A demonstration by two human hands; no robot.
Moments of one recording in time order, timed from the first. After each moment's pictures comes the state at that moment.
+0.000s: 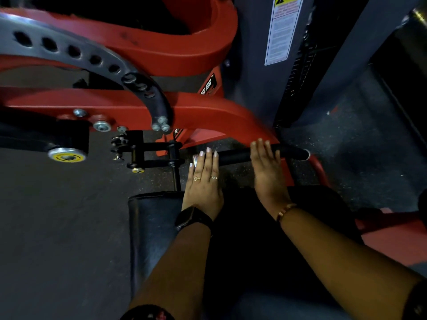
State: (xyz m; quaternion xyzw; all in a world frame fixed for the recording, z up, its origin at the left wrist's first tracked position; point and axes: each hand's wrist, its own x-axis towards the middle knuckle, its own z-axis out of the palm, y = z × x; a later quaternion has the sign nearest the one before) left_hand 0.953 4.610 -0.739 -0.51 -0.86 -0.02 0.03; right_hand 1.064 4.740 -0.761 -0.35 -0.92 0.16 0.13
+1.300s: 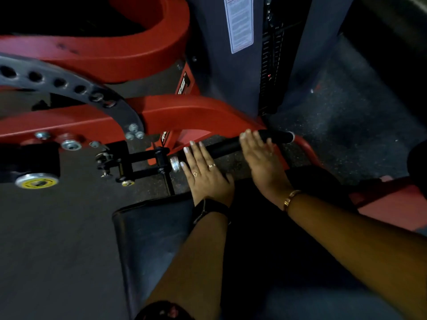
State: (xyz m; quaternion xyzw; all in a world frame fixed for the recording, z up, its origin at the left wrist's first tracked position) left_hand 0.996 4.660 -0.748 -0.39 -0.92 0.03 -0.01; right_hand 1.095 4.756 -0.785 -0.32 -0.92 0.16 0.14
